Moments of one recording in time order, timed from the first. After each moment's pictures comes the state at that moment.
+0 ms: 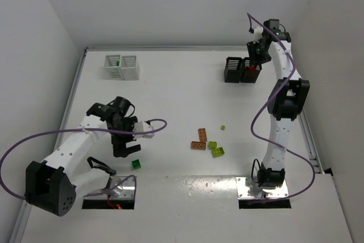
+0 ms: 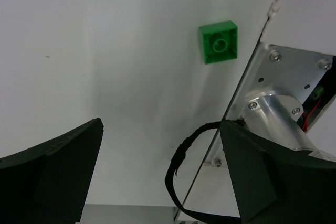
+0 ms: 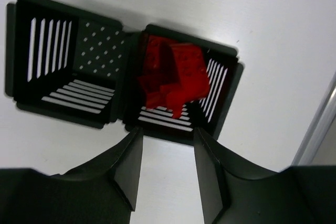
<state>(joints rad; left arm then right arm) -0.29 1.10 0.85 -1.19 0.24 1.01 -0.08 2.31 2.23 -0.96 -0.08 -0.29</state>
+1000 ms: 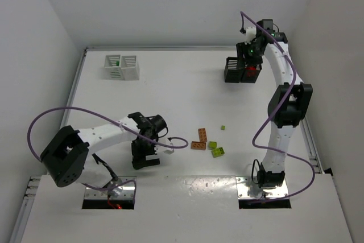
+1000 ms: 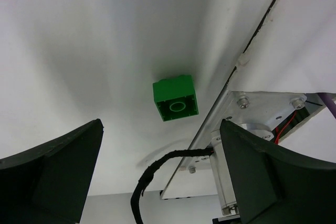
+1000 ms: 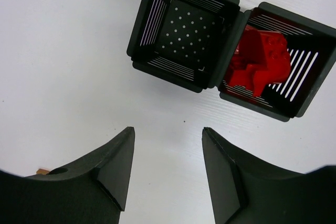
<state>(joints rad) -0.78 1.38 0.78 -1.03 0.07 0.58 -0.01 2.12 2.05 -0.97 -0.23 -0.20</state>
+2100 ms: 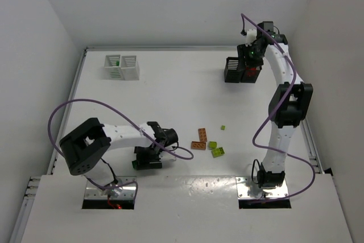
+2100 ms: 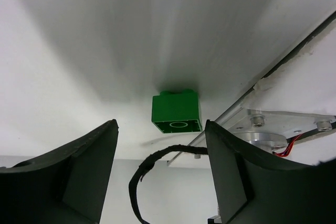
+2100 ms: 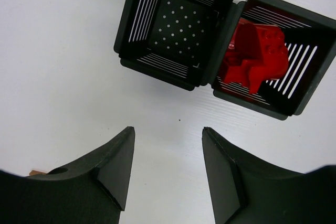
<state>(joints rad) -0.98 1.56 0.78 -1.00 -0.14 0.39 -0.02 2.12 2.00 -0.94 -0.22 -0.20</state>
